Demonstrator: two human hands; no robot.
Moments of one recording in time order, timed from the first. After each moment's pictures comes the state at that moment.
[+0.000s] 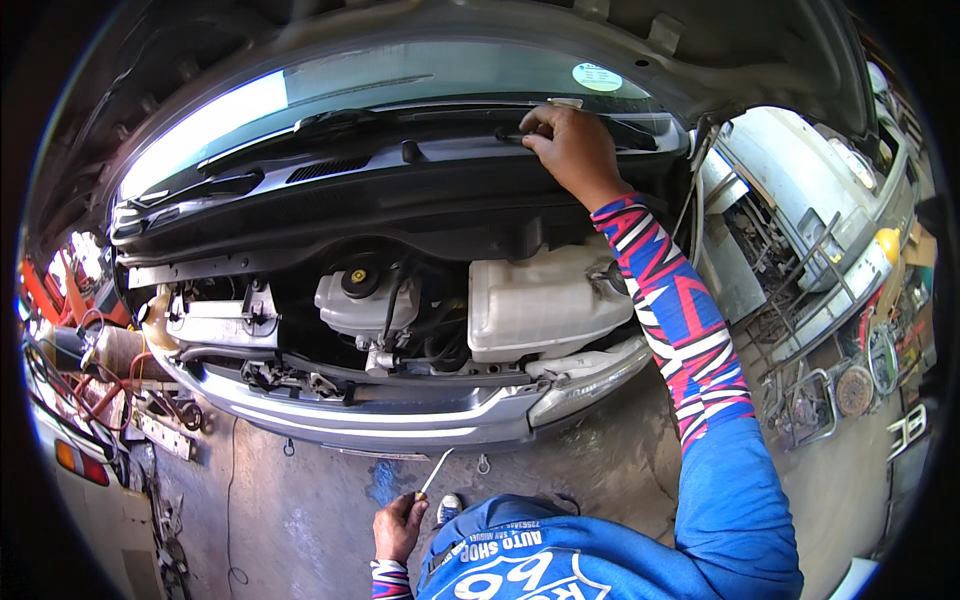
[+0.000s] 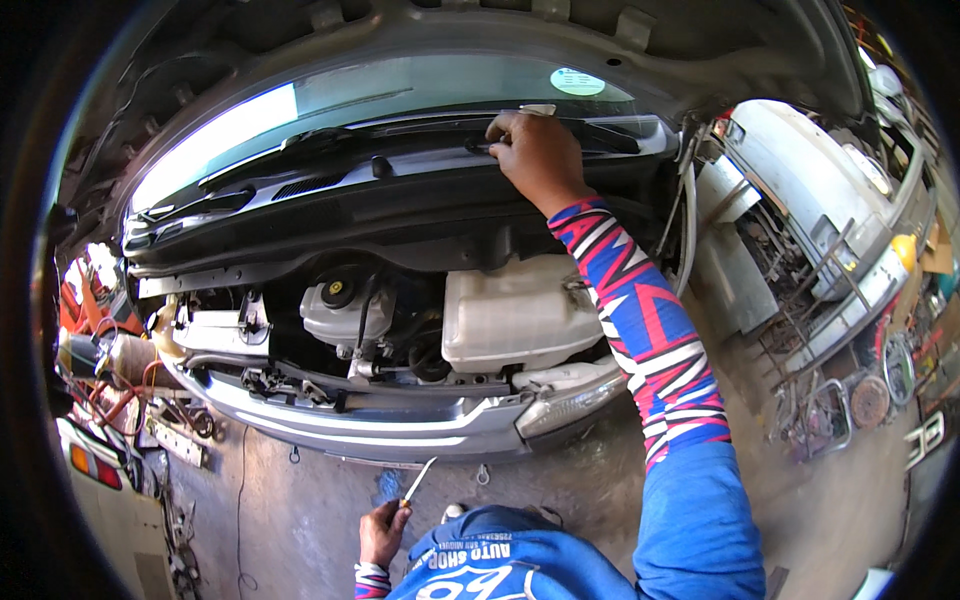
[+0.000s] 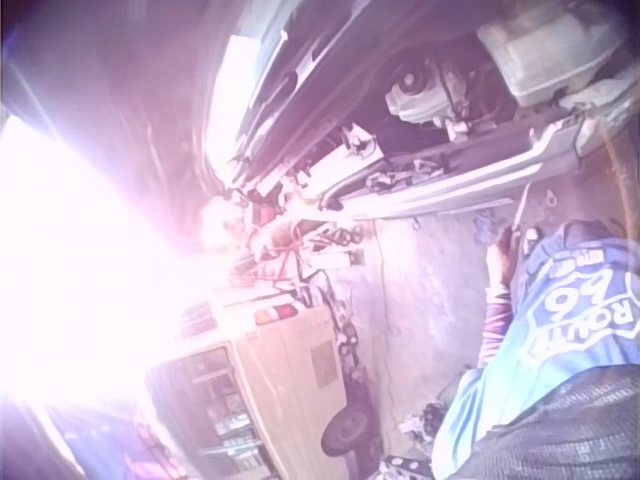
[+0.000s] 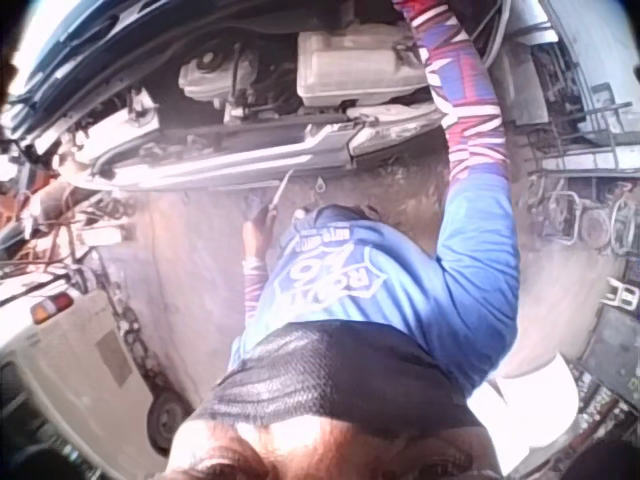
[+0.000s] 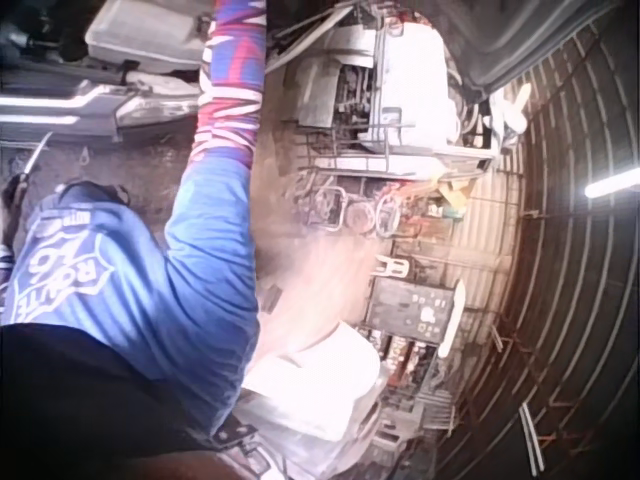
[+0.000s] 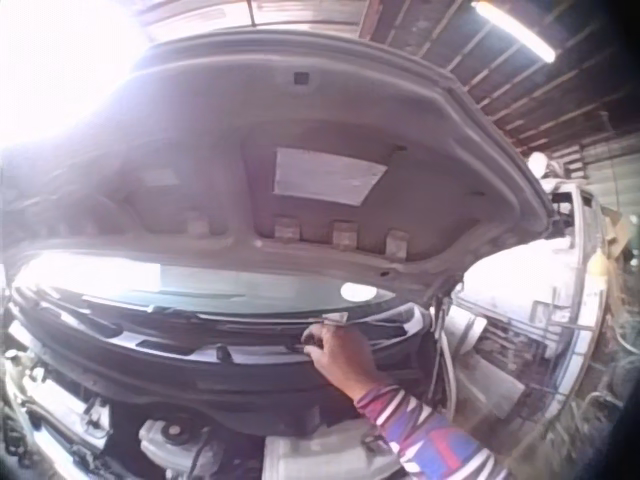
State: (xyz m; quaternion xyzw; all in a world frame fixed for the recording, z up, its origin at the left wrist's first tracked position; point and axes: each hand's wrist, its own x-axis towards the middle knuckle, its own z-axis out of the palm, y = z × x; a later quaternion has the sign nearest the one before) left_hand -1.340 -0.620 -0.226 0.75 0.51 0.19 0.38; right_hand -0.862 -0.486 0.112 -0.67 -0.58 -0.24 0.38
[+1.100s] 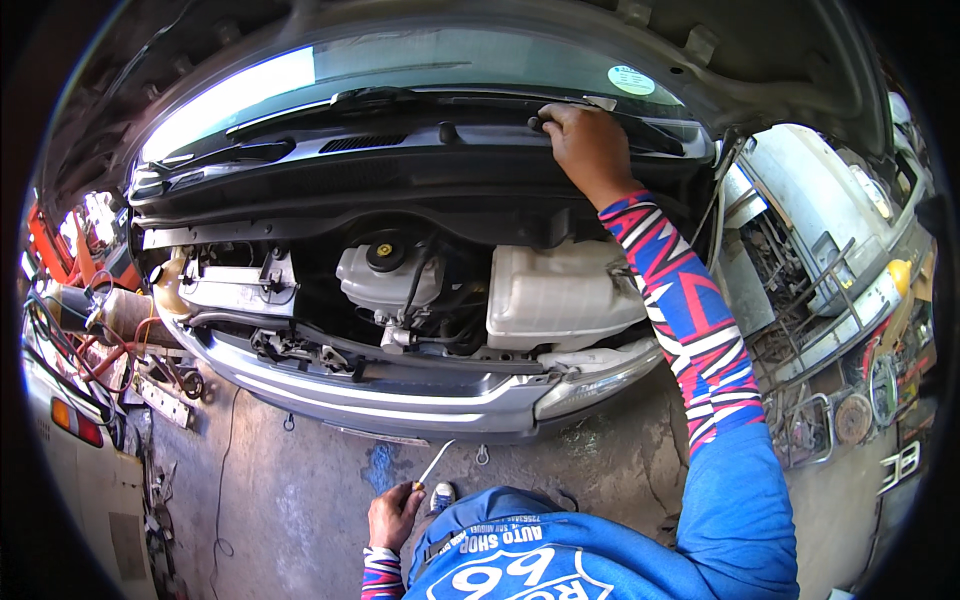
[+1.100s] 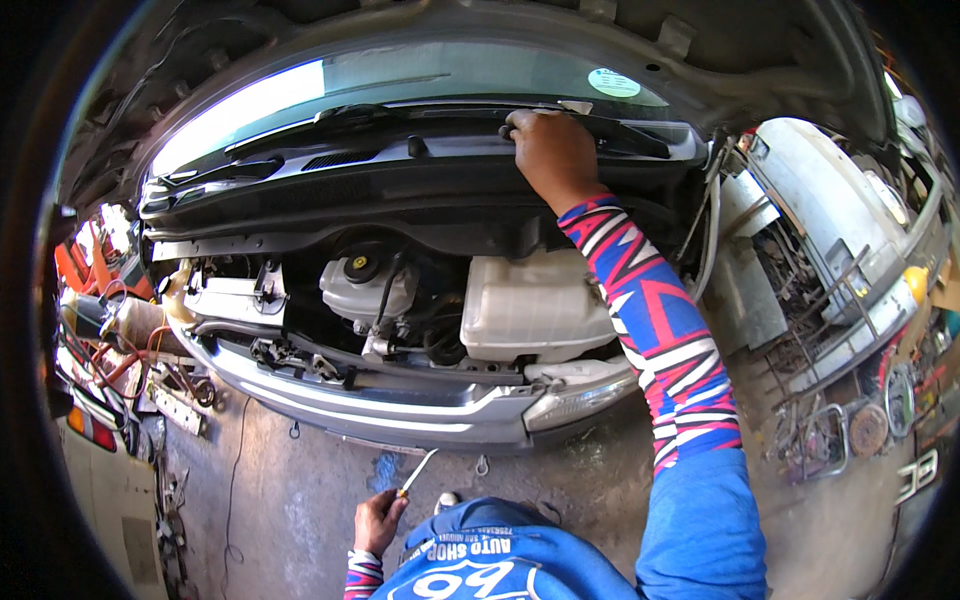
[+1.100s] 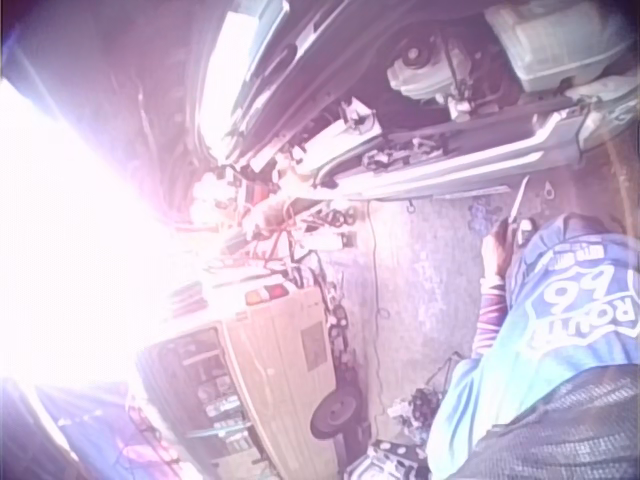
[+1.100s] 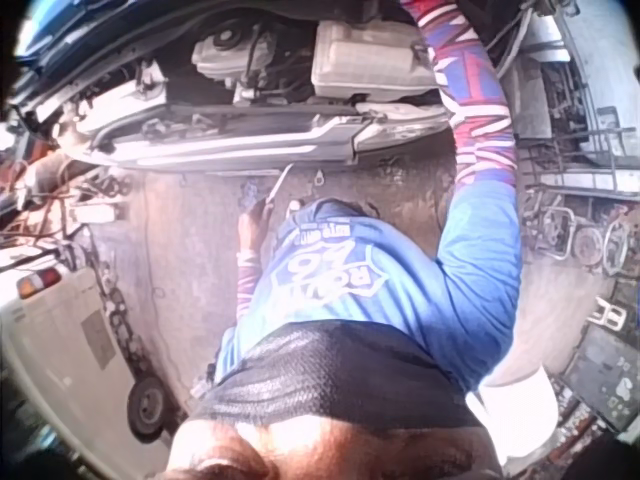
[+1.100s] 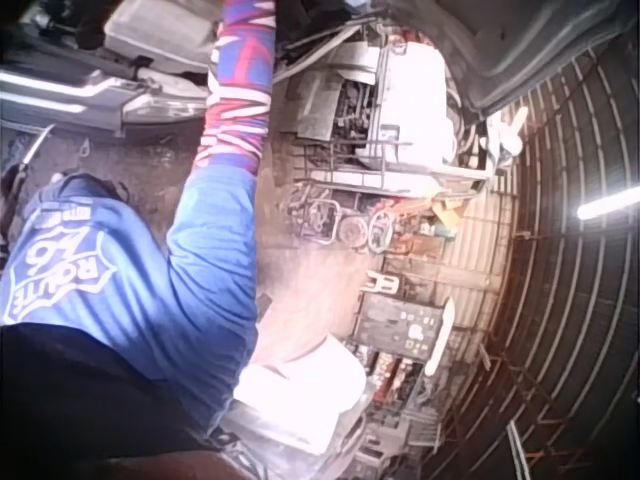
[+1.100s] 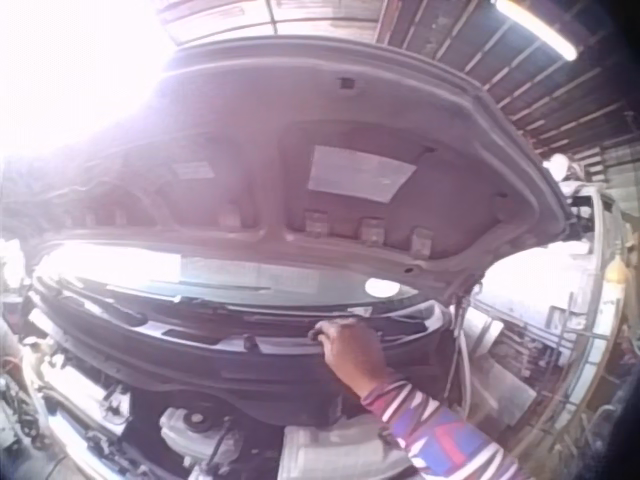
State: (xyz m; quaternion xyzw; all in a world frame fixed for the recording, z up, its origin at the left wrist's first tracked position) left_hand -1.353 -0.630 -0.230 0.74 0.52 0.19 0.38; right_hand -0.876 -0.467 0.103 -0.63 -0.60 -0.36 0.34
